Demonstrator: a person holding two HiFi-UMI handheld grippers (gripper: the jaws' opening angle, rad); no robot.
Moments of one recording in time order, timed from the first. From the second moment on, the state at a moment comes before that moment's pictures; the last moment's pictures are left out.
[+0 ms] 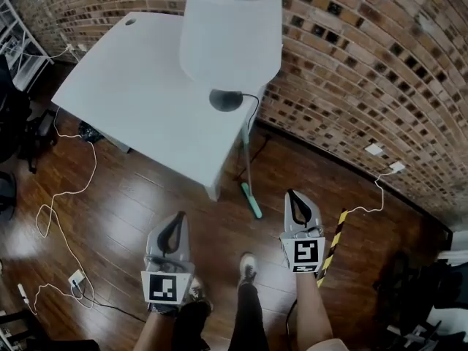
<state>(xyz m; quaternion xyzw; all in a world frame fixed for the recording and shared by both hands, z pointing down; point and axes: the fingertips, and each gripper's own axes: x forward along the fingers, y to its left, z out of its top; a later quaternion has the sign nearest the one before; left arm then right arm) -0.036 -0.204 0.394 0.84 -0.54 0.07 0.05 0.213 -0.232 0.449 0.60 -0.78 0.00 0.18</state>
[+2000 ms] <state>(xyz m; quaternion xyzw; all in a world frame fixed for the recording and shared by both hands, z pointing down) 0.014 0.247 0.144 0.90 -0.44 0.05 -0.07 0.209 0.316 0.134 0.67 -0.73 -0.02 0.10</state>
